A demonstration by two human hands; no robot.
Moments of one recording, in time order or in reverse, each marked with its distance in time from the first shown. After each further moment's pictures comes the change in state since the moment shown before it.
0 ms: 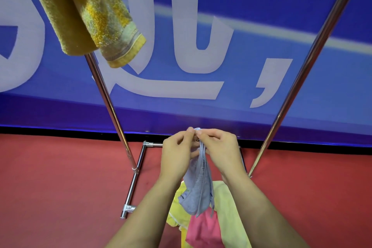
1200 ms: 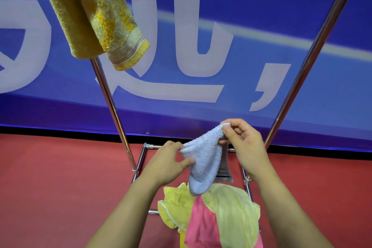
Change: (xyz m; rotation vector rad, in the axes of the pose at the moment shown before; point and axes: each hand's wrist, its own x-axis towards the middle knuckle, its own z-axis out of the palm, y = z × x) left_hand 0.016 -0.014 -0.054 1.056 -0.291 0.170; right_hand -0.001 -0.021 -0.053 0.101 -0.068 -0.227
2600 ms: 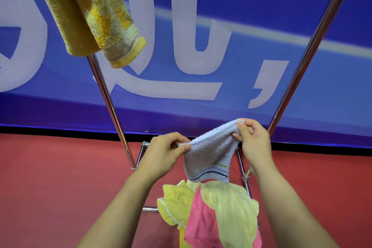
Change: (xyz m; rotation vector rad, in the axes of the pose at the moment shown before) left_hand -0.001 0.009 -0.013 -0.298 0.190 0.130; right_hand 0.018 0.033 -0.024 -0.058 0.358 0.118
